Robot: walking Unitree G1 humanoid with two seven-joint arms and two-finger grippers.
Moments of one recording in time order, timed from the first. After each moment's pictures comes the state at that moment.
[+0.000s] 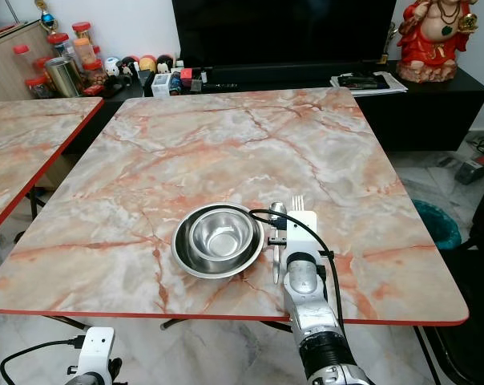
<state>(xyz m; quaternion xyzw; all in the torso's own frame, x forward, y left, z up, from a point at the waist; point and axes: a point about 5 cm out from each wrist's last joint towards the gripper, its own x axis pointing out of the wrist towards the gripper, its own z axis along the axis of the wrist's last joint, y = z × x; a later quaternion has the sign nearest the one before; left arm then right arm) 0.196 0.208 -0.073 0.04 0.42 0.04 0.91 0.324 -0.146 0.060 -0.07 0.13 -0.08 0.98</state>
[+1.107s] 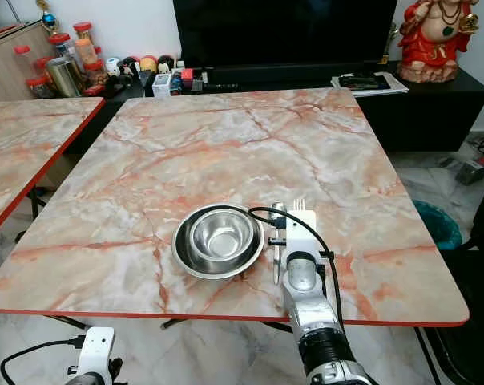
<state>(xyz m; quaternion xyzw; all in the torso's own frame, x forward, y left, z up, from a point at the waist) 0.196 0.208 -0.073 0.04 0.42 0.04 0.91 0.325 -0.148 0.059 -0.08 0.15 -0.09 0.98</state>
